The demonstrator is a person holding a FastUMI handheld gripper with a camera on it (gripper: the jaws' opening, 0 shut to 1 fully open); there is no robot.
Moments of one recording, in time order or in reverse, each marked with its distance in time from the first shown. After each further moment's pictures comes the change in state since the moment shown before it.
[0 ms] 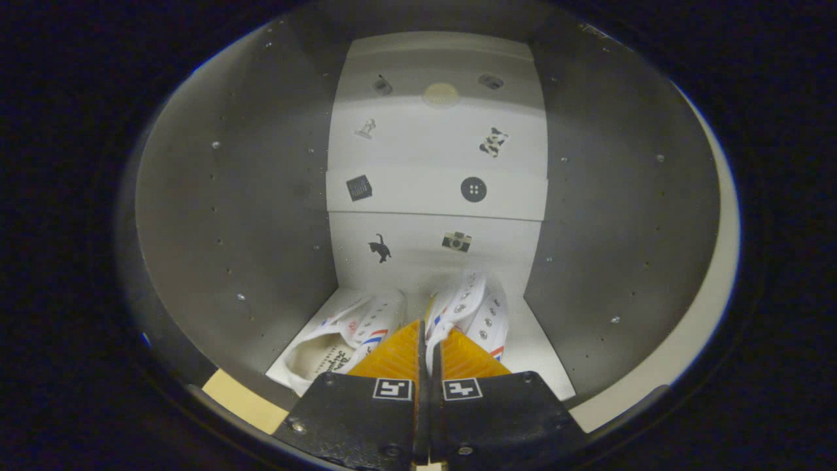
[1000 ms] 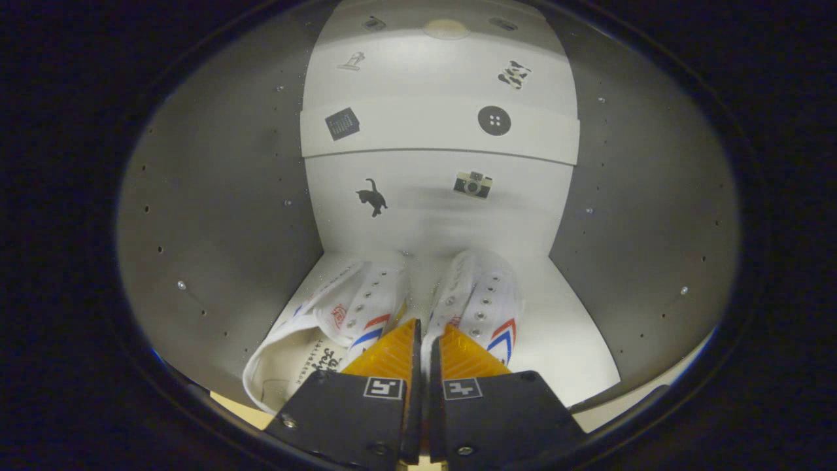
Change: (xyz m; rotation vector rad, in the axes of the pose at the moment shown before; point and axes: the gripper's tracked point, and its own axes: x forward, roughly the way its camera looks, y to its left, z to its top) arm 0.043 0.020 -0.036 0.057 0.186 -0.035
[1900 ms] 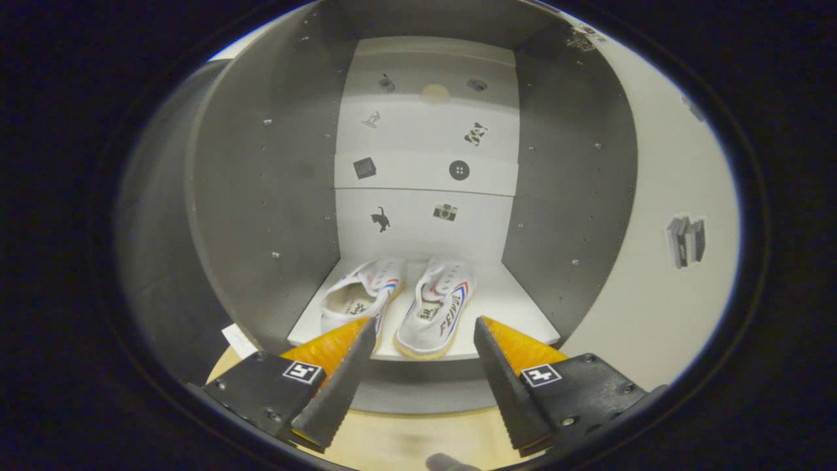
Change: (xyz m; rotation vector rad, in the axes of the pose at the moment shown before) arm -0.138 0.006 -0.036 0.004 -0.189 -0.078
